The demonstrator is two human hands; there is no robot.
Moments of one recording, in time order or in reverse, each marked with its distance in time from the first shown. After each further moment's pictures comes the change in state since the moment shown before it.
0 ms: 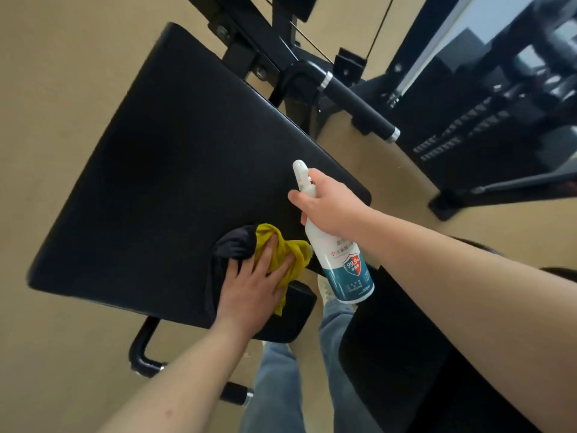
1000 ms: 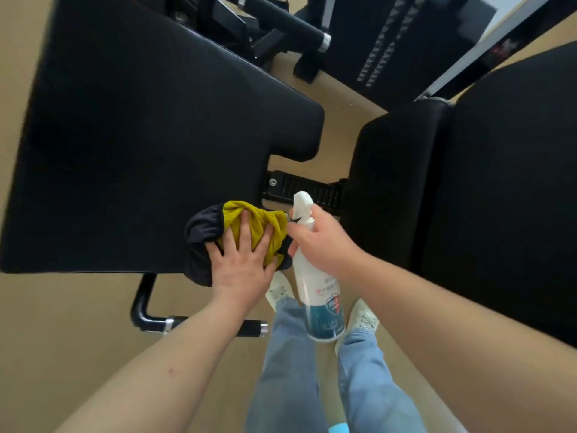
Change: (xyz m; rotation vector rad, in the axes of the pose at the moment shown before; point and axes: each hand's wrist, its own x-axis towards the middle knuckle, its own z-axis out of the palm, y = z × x) left_hand -0.080 0.017 0.032 0.005 -0.168 0.003; right_hand -0.153 0.078 0.155 0.529 0.206 0.174
